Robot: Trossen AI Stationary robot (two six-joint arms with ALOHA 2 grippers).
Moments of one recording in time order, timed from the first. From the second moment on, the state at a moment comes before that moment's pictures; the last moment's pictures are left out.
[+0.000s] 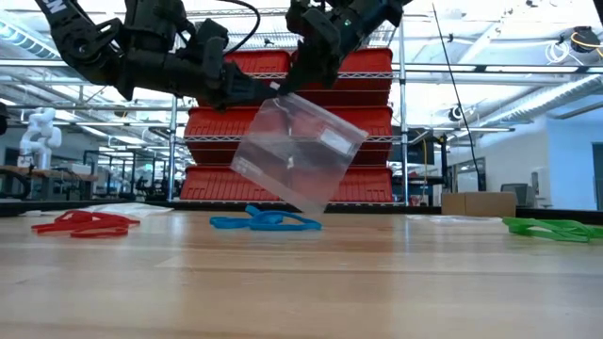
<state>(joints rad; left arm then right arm) 0.24 1.33 0.43 0.86 0.05 0.06 -0.20 1.78 1.51 -0.47 -0.09 -0.13</state>
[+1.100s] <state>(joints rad) 0.24 1.33 0.43 0.90 0.01 0.06 -0.20 1.71 1.51 -1.05 0.00 -0.06</state>
